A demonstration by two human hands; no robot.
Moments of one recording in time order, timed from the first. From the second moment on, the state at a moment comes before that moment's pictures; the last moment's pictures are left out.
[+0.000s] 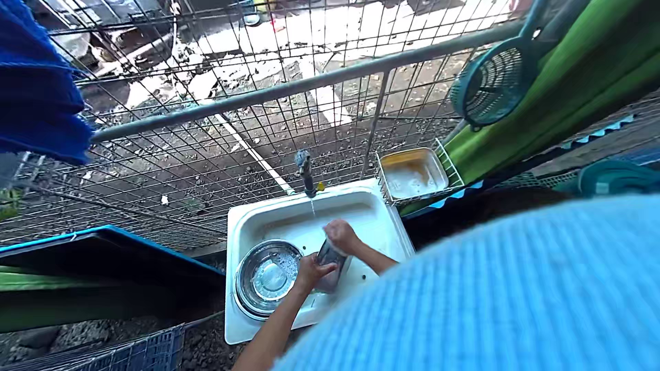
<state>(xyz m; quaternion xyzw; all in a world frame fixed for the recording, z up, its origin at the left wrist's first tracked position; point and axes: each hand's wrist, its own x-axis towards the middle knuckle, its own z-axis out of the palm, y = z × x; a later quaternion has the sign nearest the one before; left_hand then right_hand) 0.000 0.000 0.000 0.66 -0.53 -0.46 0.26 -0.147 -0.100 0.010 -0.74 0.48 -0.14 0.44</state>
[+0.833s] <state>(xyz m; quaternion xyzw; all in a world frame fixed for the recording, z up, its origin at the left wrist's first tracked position) 0.023 -0.007 -0.016 0.70 -0.46 -0.39 0.38 -0.097 -0.065 0.002 -0.81 0.45 -0.18 0.33</state>
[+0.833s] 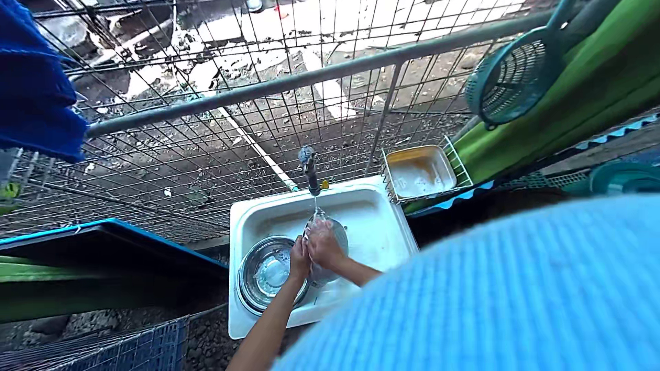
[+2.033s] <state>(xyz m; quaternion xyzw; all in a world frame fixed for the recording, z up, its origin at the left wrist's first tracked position) 0.017 0.003 -0.032 0.66 -0.52 -0.32 0.43 -0.105 -0.123 0.025 -0.74 0.50 -0.05 0.44</state>
